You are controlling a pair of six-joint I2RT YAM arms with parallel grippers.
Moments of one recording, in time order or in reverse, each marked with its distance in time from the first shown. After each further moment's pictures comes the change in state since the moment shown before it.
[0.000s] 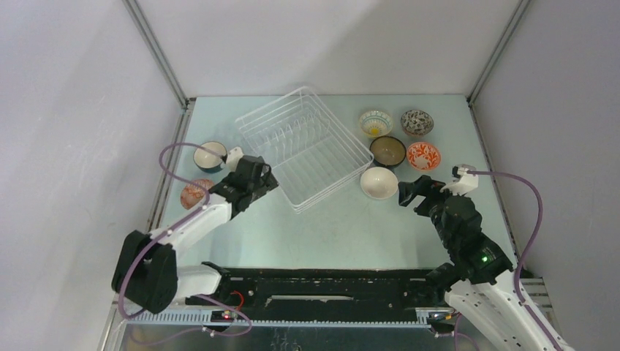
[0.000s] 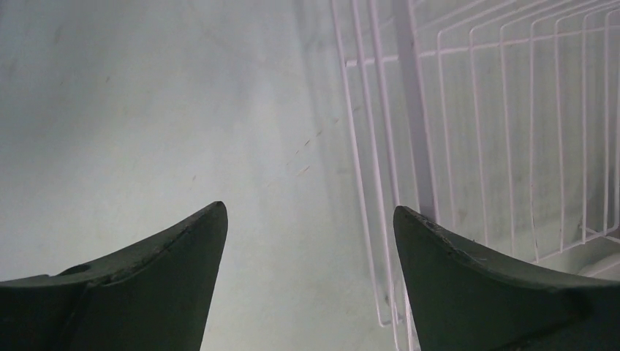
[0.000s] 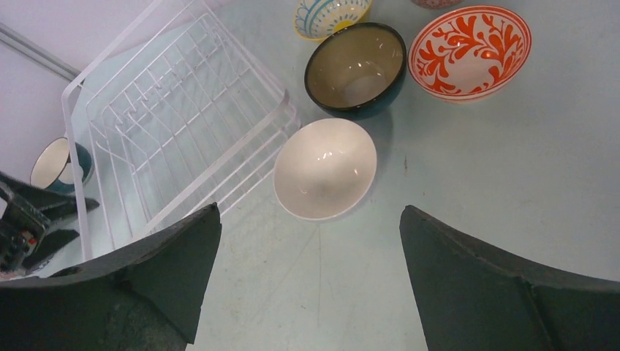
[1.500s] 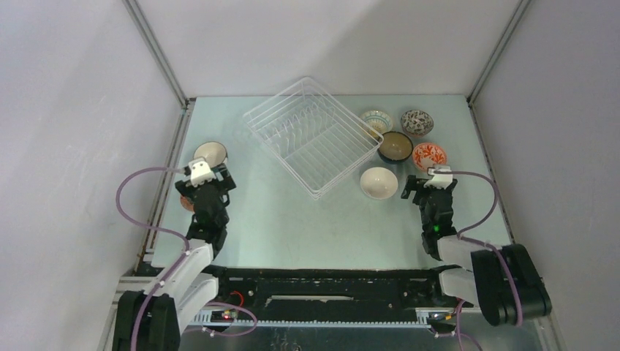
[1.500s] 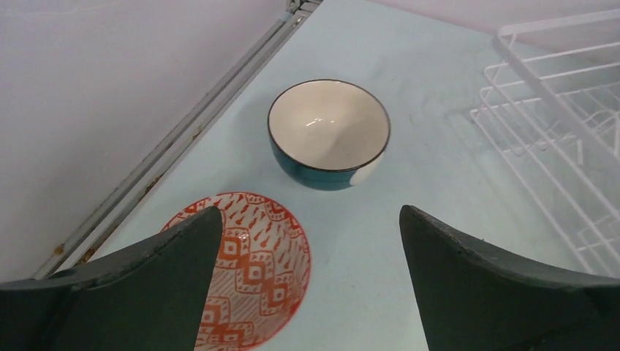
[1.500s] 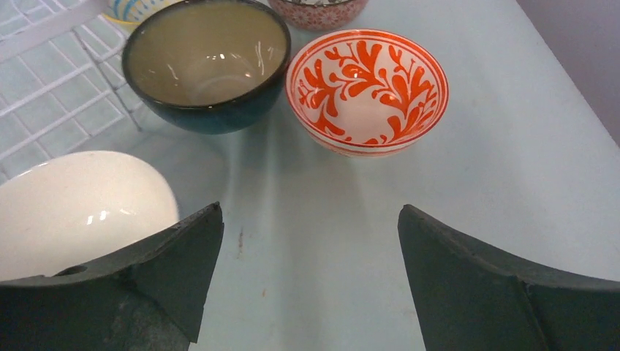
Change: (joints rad) left arm 0.262 -0.359 -0.409 0.770 -0.233 0.743; right arm -0.360 0.710 -0.464 1.290 -0.121 -0.489
